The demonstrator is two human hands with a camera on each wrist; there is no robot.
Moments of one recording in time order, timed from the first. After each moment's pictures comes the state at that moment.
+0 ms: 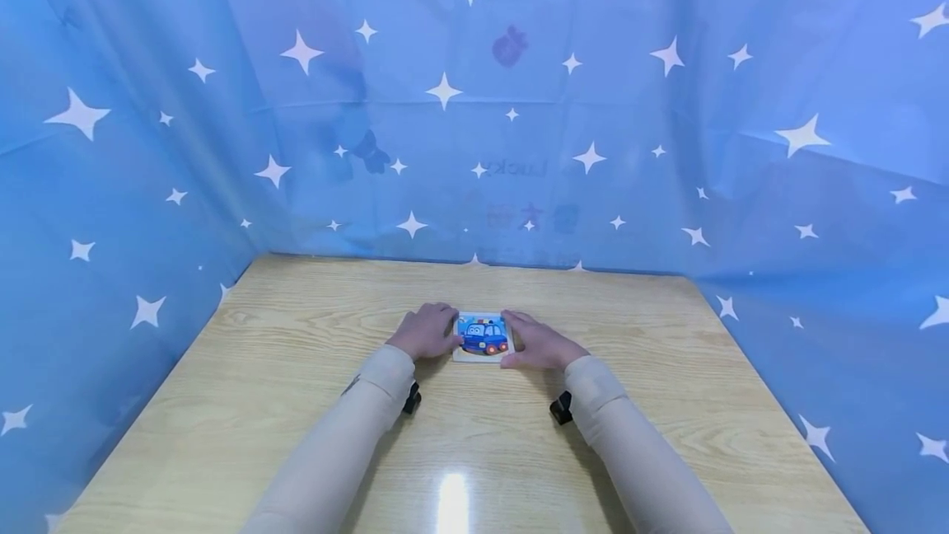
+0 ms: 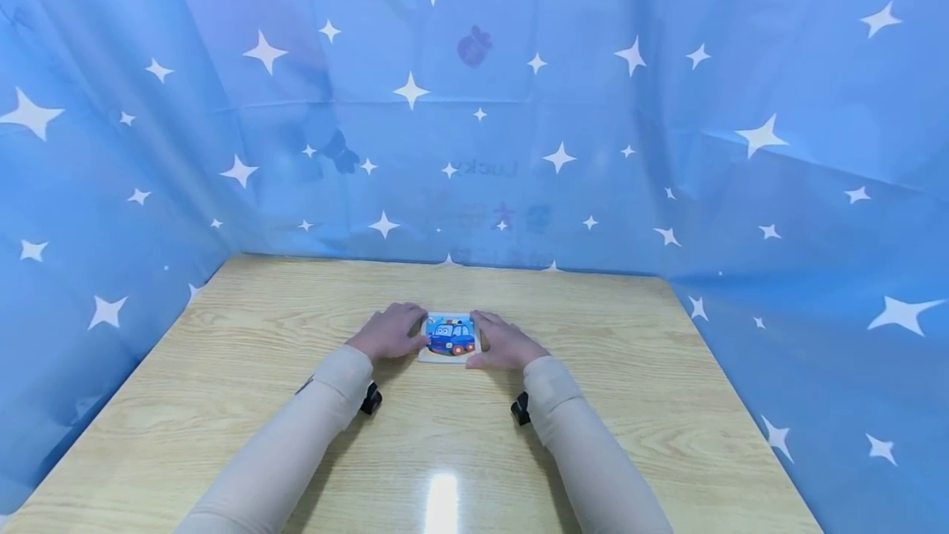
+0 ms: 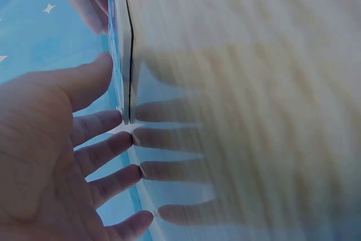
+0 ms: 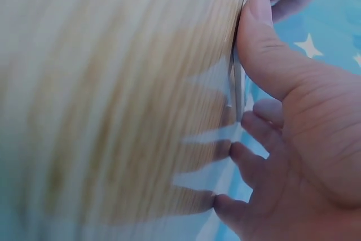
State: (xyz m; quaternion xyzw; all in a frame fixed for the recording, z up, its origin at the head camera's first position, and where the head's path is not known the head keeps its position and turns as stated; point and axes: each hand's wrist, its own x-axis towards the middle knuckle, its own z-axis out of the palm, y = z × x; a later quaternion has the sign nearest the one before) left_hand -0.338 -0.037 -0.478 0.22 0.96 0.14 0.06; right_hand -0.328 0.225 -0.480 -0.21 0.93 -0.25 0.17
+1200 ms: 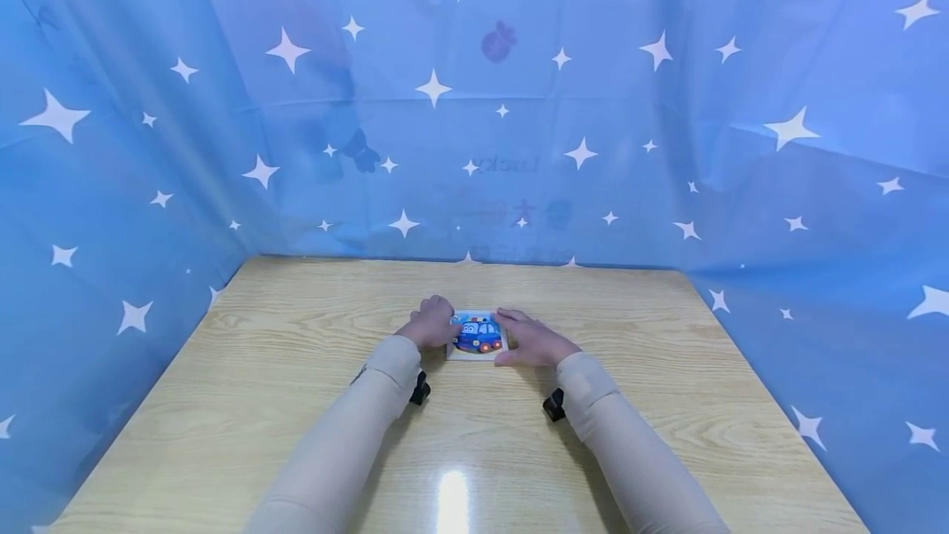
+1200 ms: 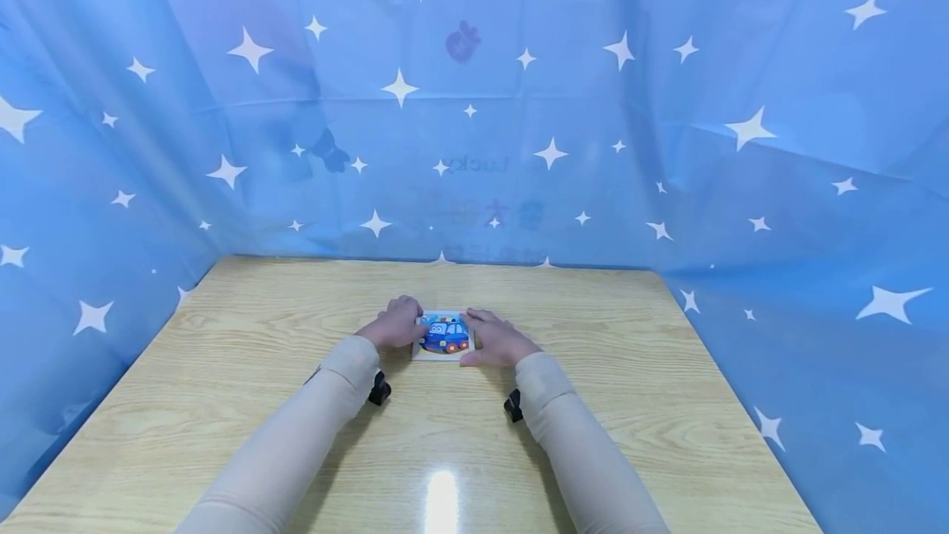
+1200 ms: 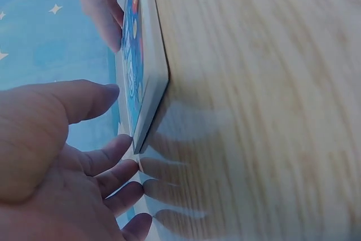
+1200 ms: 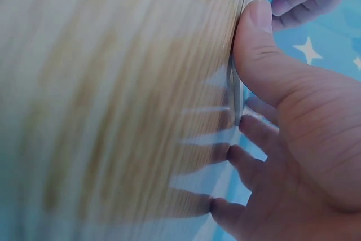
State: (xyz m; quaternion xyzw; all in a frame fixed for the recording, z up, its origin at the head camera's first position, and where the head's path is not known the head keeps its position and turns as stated) left_hand -0.352 -0.013 -0.471 0.15 0.95 0.25 0.13; right_hand -0.329 0.224 -0.479 -0.22 0.94 -0.20 0.16
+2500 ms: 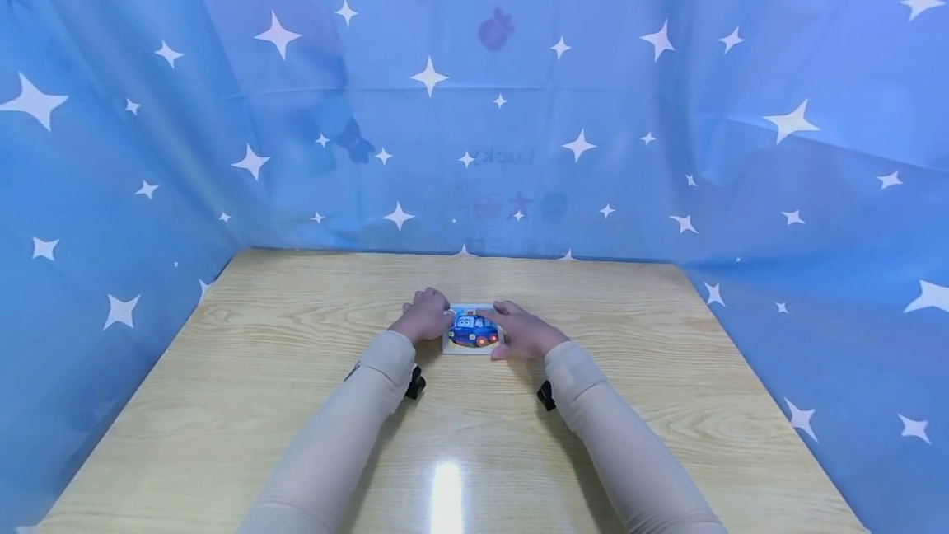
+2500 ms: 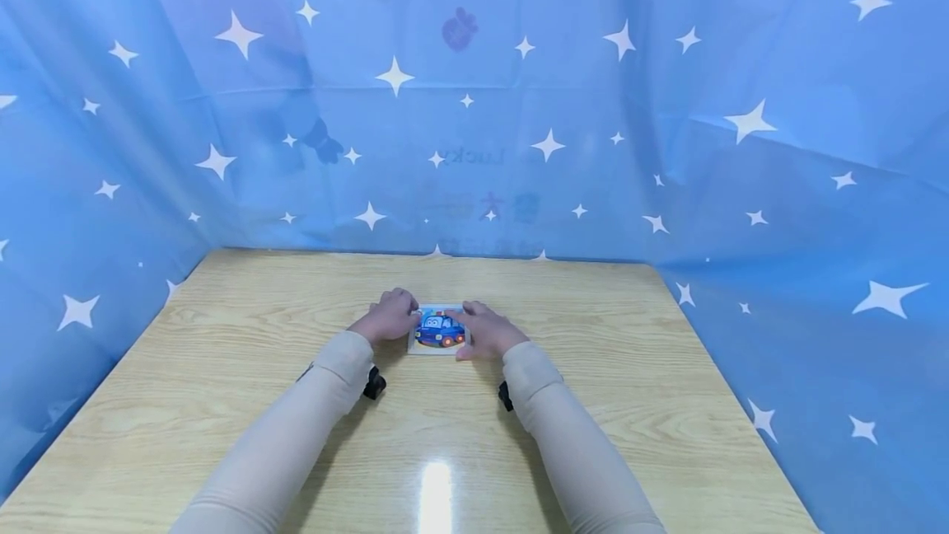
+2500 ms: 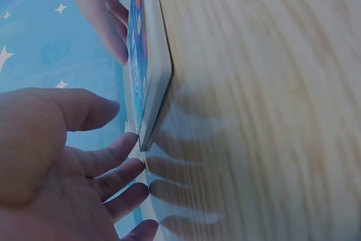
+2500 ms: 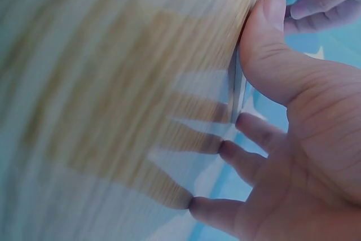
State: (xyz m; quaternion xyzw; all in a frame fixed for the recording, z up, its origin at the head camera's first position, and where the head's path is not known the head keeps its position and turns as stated) left_hand -0.354 -0.018 -0.472 0.15 0.95 0.26 0.11; right_hand -0.329 0.208 -0.468 -0.21 0.95 -0.16 0.19
